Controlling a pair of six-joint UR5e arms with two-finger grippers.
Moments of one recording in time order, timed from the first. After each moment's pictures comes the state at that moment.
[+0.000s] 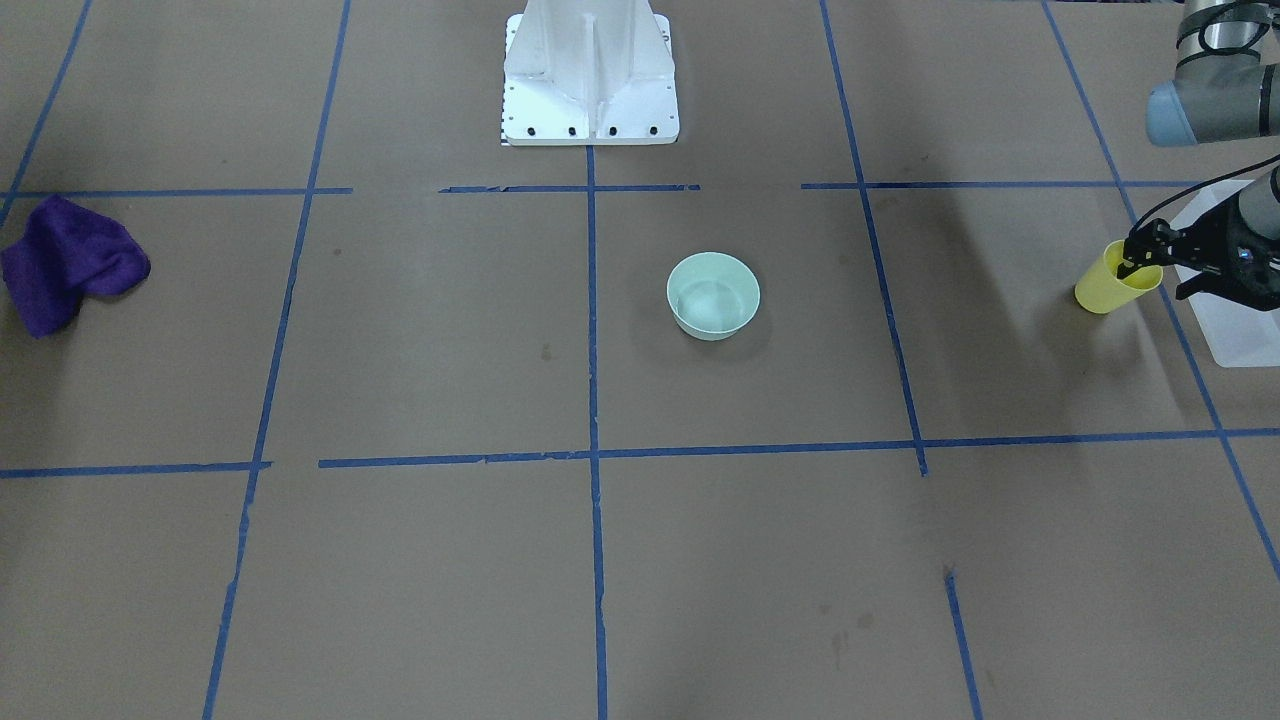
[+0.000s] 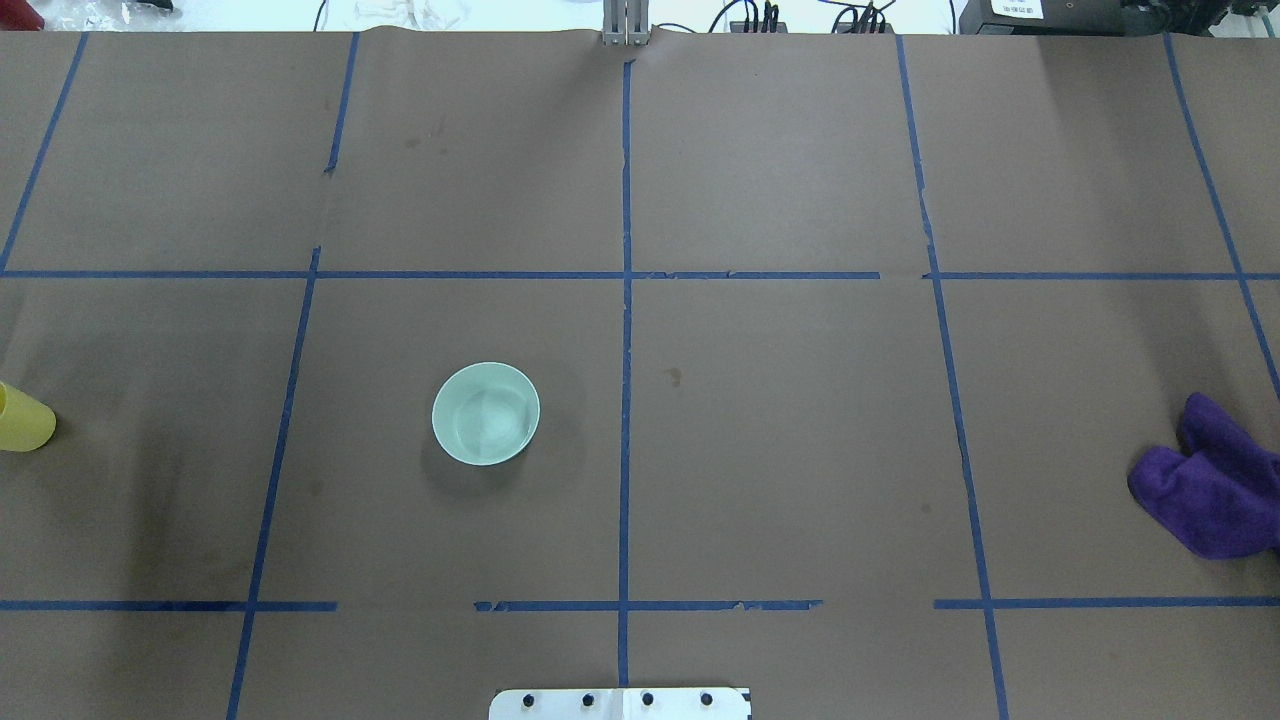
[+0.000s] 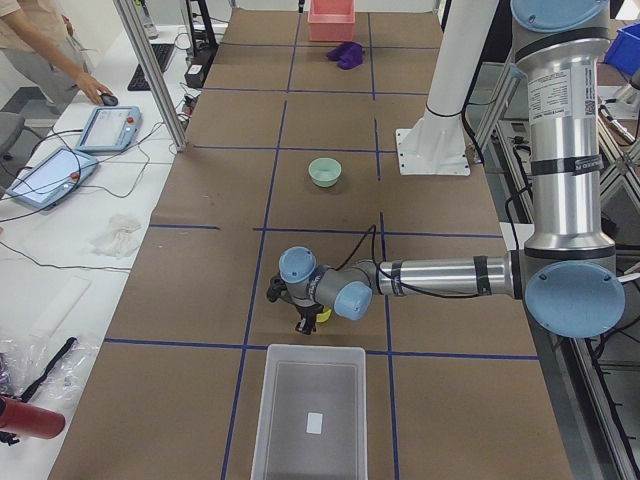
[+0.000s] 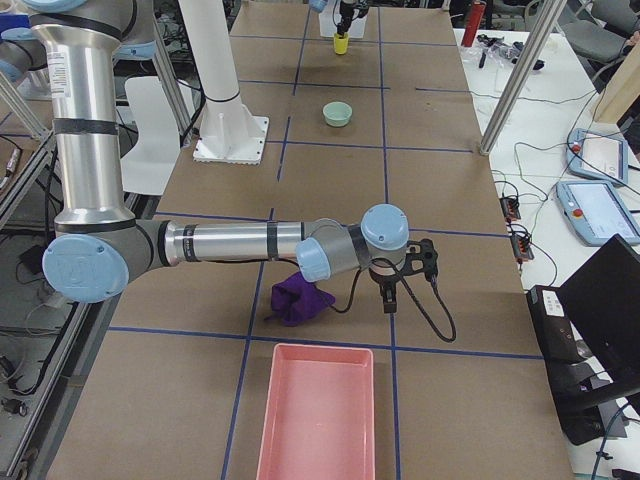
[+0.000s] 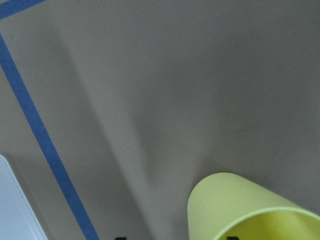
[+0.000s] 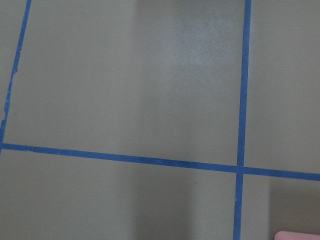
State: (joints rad) left arm -1.15 -1.44 -1.53 -2.04 -2.34 -0.10; right arm 1.50 -1.54 1.60 -1.28 2.44 0.24
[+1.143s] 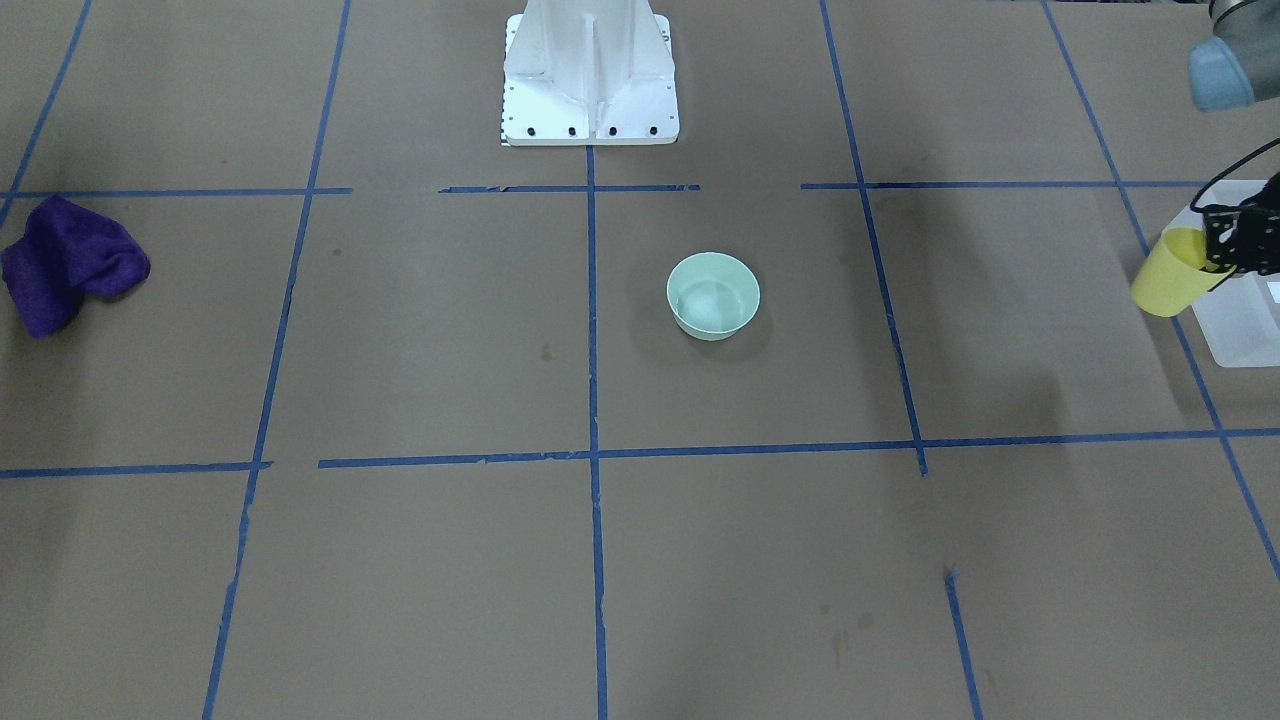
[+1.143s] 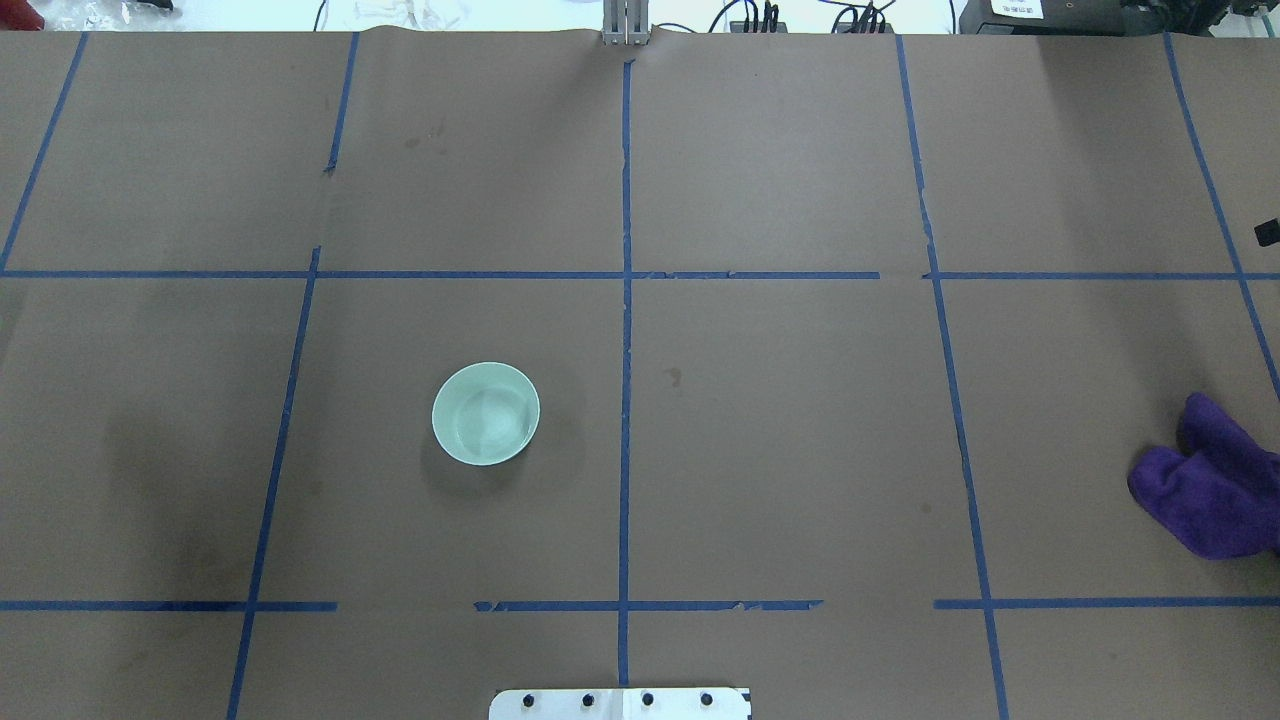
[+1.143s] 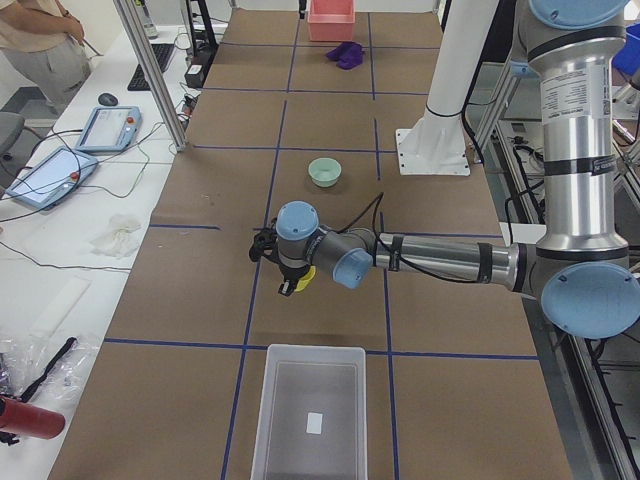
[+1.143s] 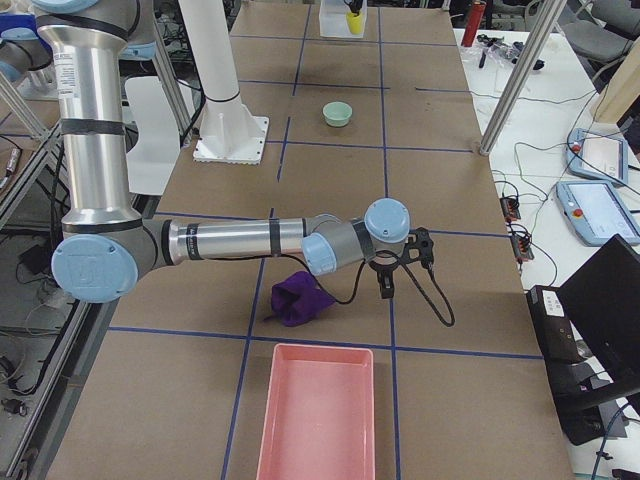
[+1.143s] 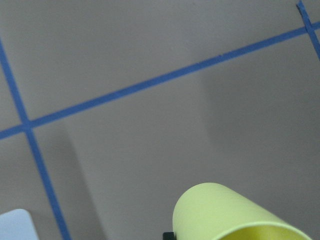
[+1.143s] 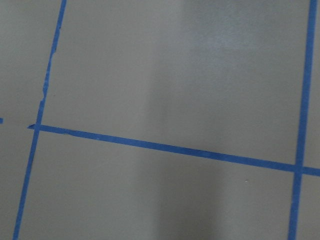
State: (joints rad) left arm -1.39 -1.44 -1.72 -1.99 -2.34 -0.05; right arm 1.40 -1.54 1.63 -1.25 2.49 0.29
